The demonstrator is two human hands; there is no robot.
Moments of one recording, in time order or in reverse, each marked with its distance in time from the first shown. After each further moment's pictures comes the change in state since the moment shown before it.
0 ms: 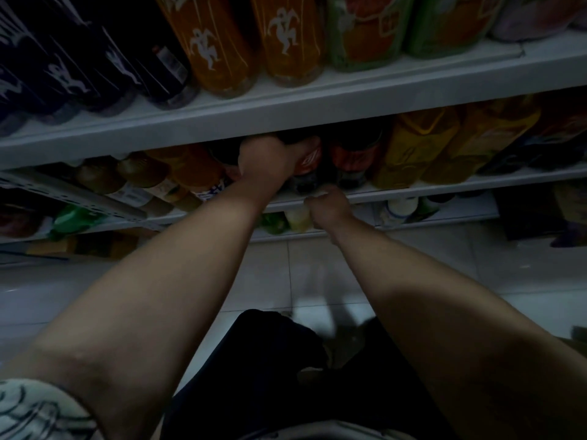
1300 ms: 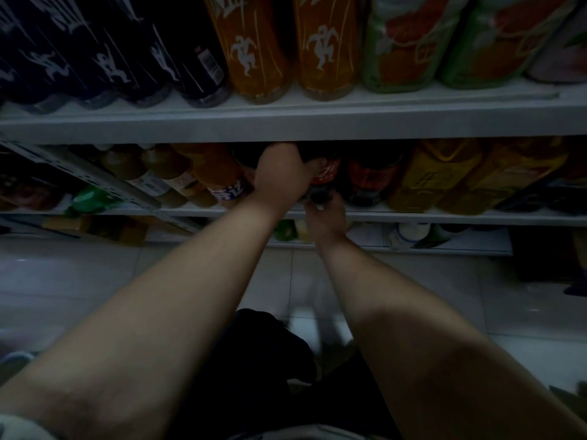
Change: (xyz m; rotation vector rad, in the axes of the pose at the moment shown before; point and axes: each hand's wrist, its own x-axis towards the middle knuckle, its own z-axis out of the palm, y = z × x) left_hand -0.018 0.002 -0.016 0.030 -0.046 0.076; right_hand 0.021 0.012 0.050 0.173 0.162 -0.112
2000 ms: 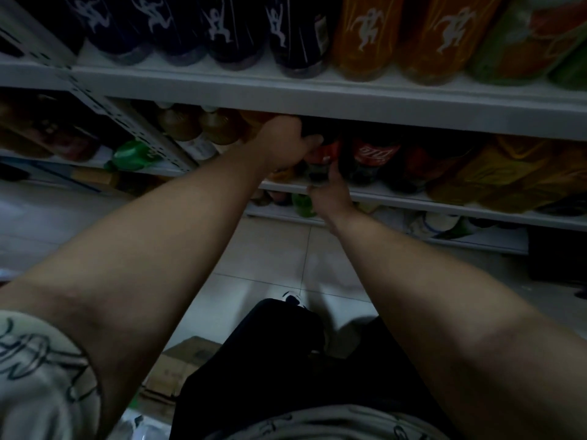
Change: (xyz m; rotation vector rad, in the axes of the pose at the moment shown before) left_hand 0.015 -0.088 -0.081 0.031 -0.273 -0.069; right_hand -0.060 -0.058 0.052 -0.130 -0.336 -0.077
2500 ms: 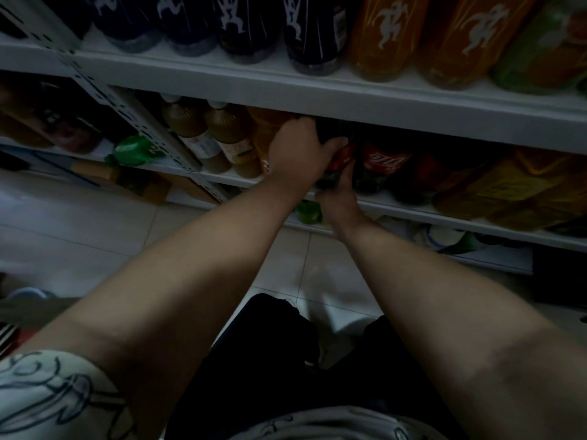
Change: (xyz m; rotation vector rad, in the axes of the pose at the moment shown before) left_hand -0.011 0.013 0.033 0.045 0.472 -0.018; right_hand 0.007 0.011 -0.002 0.100 -0.010 -0.091
